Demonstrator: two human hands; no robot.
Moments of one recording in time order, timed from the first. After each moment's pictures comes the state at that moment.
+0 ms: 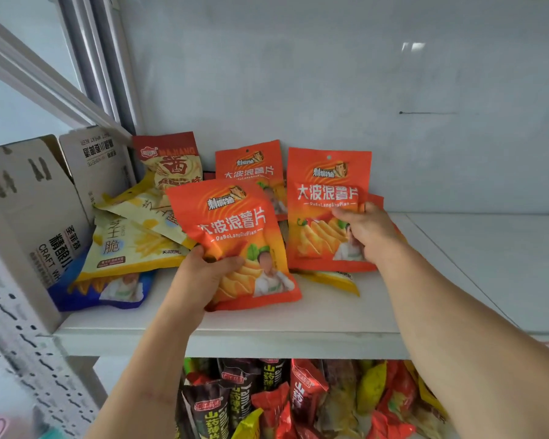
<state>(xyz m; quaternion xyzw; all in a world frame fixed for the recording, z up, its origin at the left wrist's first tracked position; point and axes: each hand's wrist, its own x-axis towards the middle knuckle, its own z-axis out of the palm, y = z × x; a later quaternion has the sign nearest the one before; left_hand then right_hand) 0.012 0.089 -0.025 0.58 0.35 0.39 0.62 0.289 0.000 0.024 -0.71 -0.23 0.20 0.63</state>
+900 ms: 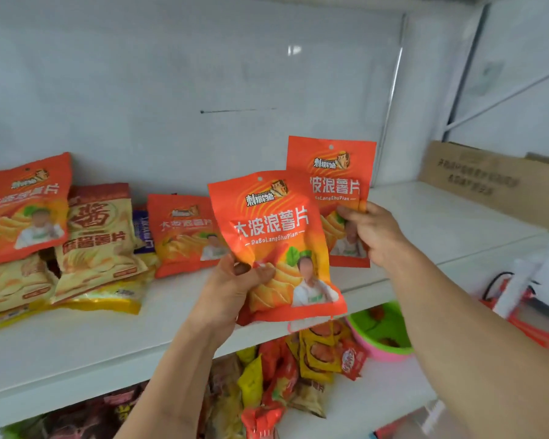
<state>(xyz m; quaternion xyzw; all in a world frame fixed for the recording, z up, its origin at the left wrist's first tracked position) 0.286 -0.141 -0.032 0.59 0.15 0.25 0.76 0.500 -0.286 0.017 -0.66 -0.17 0.10 0.73</state>
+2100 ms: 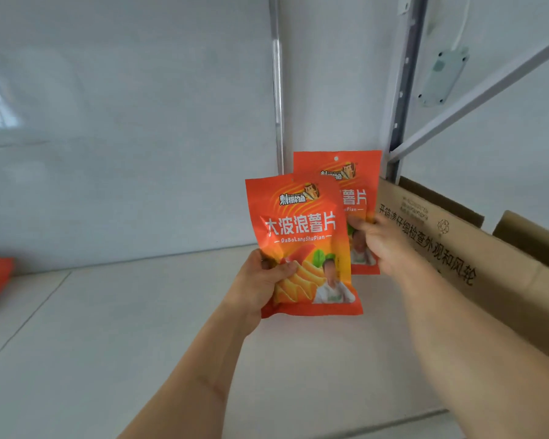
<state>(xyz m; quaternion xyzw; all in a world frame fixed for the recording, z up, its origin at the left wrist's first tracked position) 0.799 -0.298 -0.026 0.59 0.23 0.25 0.73 0.995 -0.422 0.013 -0.65 -0.19 0.18 0.71</state>
